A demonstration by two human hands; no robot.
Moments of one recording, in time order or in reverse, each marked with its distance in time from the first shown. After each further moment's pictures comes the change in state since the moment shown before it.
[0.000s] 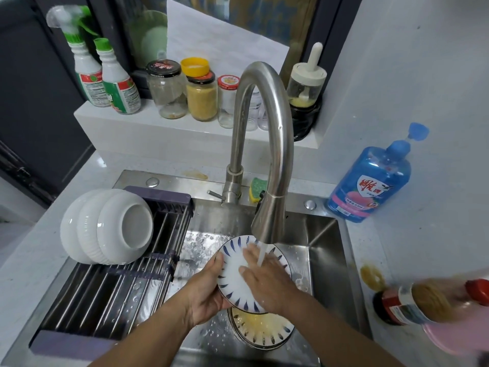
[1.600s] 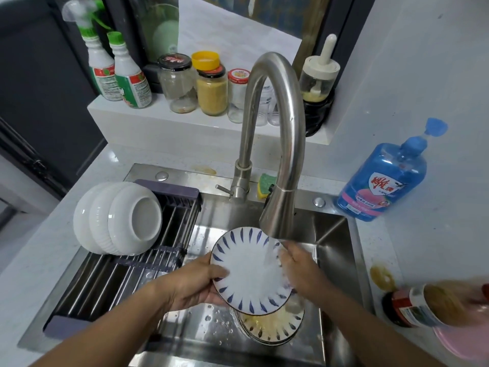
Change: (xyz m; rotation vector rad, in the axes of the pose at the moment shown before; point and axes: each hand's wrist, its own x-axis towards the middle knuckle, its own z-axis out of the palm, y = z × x) left_hand -0.037 0.033 -0.015 0.443 -0.045 -0.001; right_hand -0.013 0.037 -0.011 0.802 0.284 0.295
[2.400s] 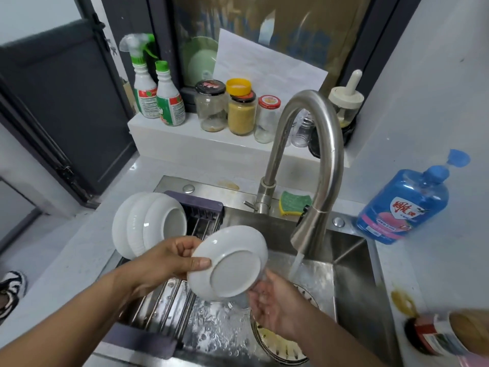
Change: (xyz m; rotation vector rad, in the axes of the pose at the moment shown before) left_hand -0.071 0.044 -0.091 0.237 0.020 0.354; right_hand -0.023 -0.055 0.080 0.843 -0.280 0.715
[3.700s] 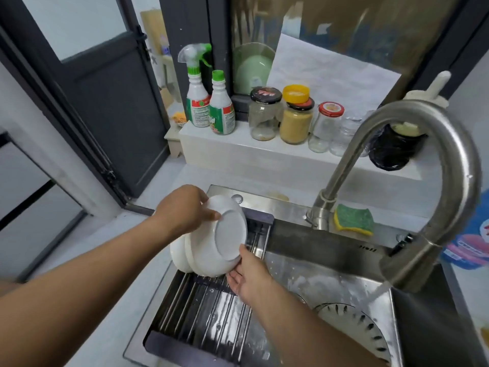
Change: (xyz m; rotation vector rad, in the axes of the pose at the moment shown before) left_hand 0.032 0.072 -0.125 1.088 0.614 -0.056; right_hand 0.070 0.002 0.206 0.152 0.104 -0.116
